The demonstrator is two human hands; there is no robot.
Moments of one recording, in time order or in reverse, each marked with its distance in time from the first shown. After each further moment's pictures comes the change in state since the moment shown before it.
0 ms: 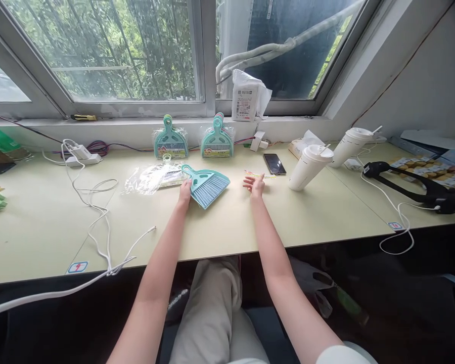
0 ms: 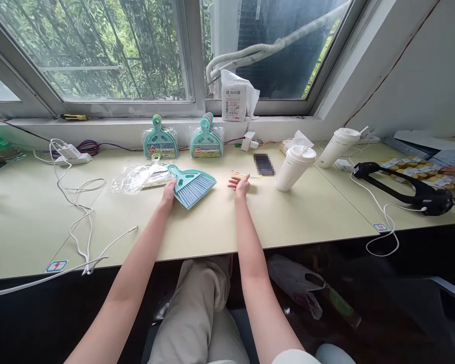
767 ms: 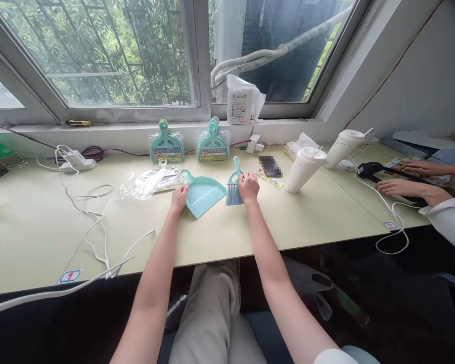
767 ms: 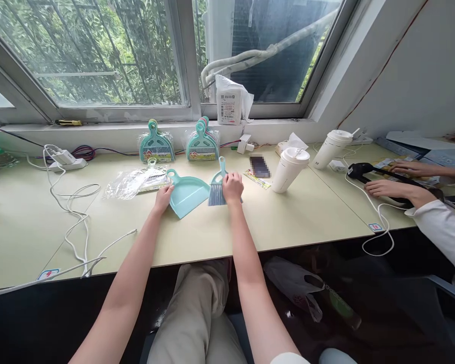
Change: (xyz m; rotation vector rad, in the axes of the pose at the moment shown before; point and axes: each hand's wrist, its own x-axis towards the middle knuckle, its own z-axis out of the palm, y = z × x) left_hand -0.003 0.012 -0.015 0.527 -0.019 0.146; right_hand -0.024 -0.014 0.004 -0.766 0.033 -0.559
